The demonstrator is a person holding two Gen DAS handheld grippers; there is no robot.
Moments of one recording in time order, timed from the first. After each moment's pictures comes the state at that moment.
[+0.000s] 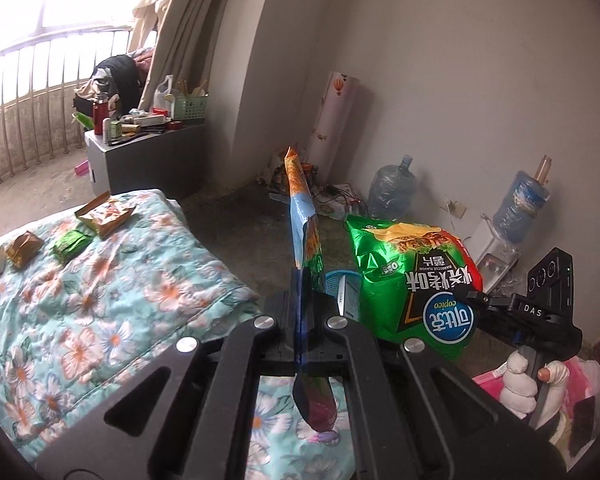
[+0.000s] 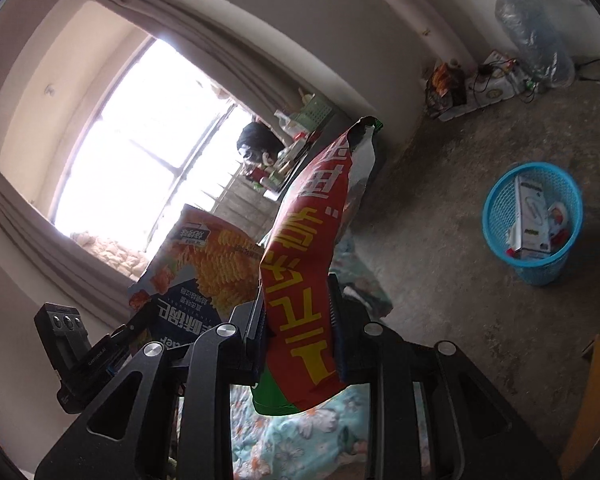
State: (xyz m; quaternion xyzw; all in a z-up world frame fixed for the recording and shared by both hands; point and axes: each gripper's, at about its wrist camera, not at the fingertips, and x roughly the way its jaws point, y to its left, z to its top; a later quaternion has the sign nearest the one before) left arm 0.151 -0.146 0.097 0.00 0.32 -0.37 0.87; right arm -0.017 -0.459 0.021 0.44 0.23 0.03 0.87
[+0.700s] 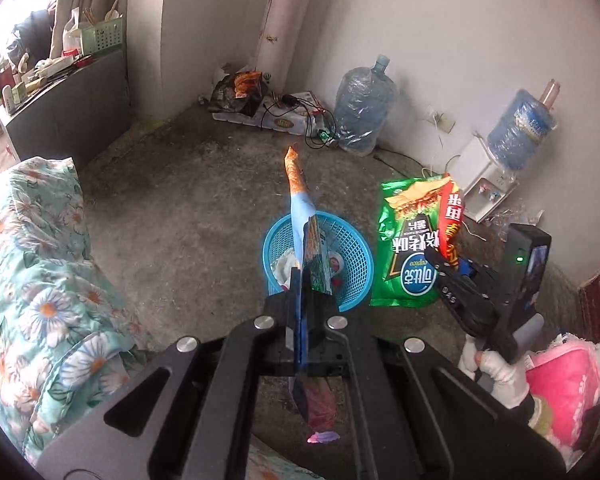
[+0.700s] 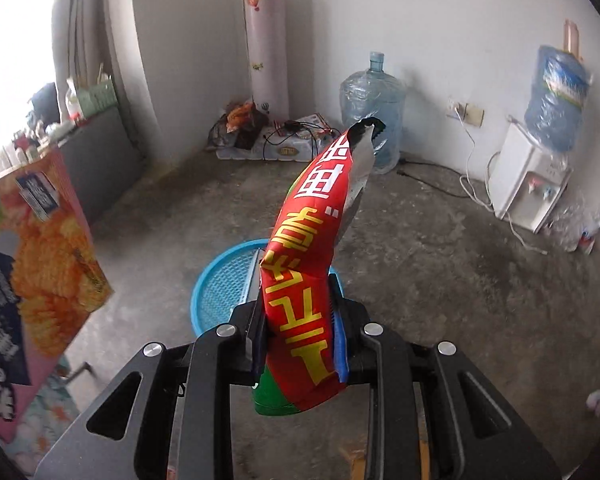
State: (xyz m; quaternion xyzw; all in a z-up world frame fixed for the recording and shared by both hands) left arm 0.241 -0.364 -0.020 0.08 0.45 -0.42 0.79; right arm 0.093 -0.573 -0.103 0.15 0.37 -0.34 0.85
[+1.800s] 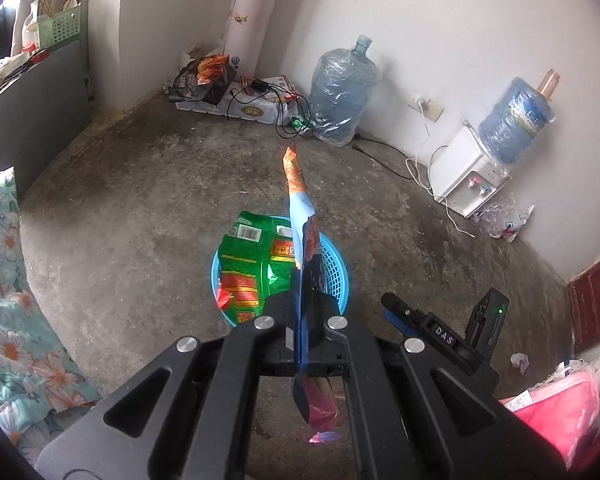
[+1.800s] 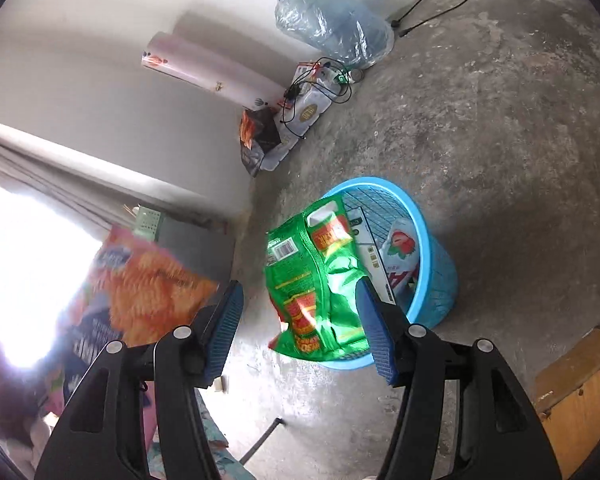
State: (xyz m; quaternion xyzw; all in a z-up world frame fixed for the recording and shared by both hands) left arm 0.257 -0.480 -0.068 0.08 0.47 -0.45 0.76; right arm 0.041 -0.658 -0.260 0.58 0.21 -0.20 0.76
